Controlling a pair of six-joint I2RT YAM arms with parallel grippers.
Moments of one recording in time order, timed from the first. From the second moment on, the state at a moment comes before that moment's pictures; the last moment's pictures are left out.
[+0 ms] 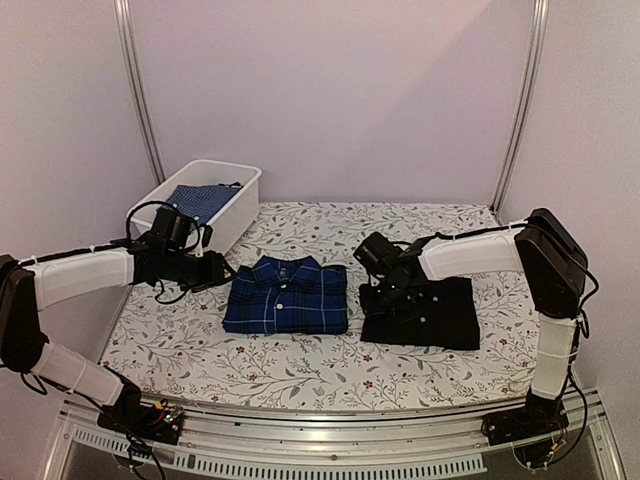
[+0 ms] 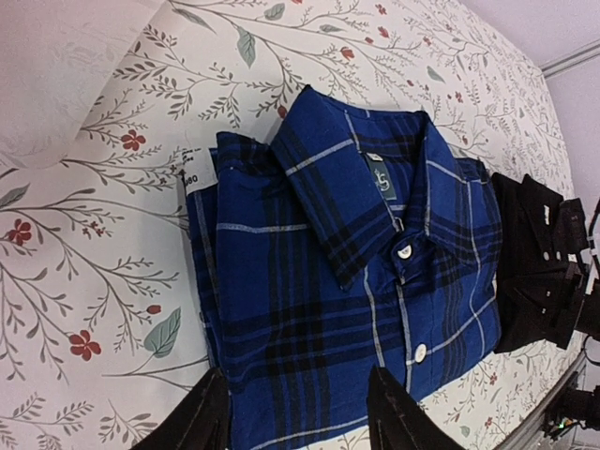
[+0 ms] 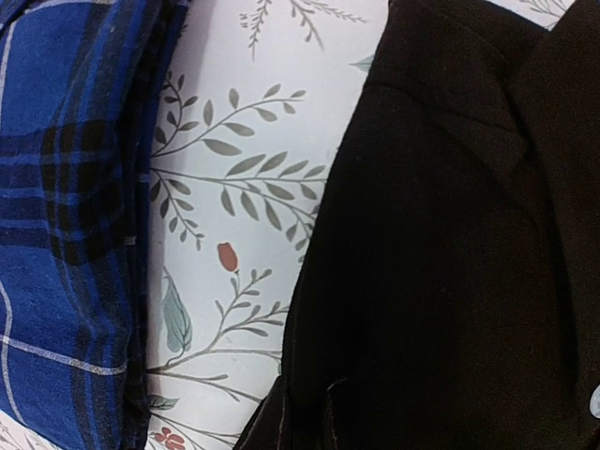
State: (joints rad) left arm -0.37 1.35 0.80 -0.30 0.20 -0.50; right arm 0.82 1.97 1.29 -0.51 0.10 0.64
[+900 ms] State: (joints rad) left arm -0.35 1.43 0.78 -0.28 0.20 -0.50; right arm 0.84 1.91 1.37 -0.44 -0.06 0.61
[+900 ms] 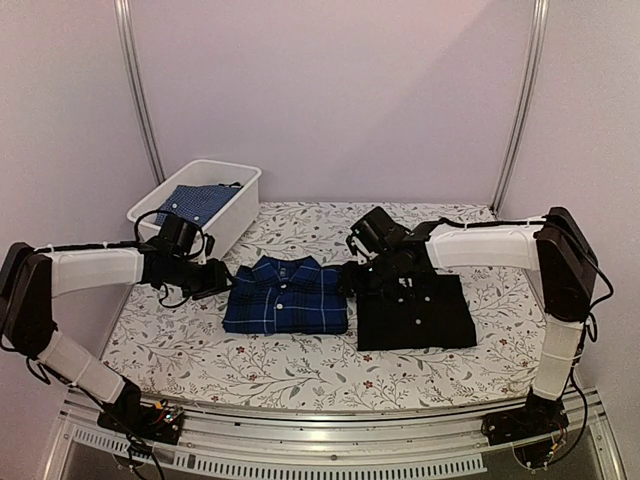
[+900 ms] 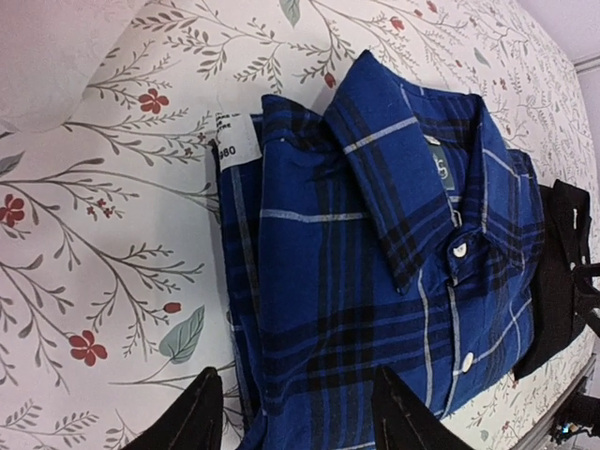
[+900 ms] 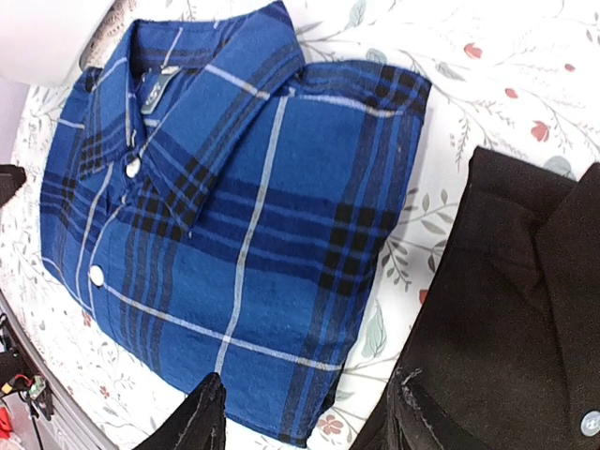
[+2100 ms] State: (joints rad) left arm -0.35 1.74 0.82 -0.08 0.33 -0.56; right arm 0.78 2.20 1.55 -0.33 -0.24 0.58
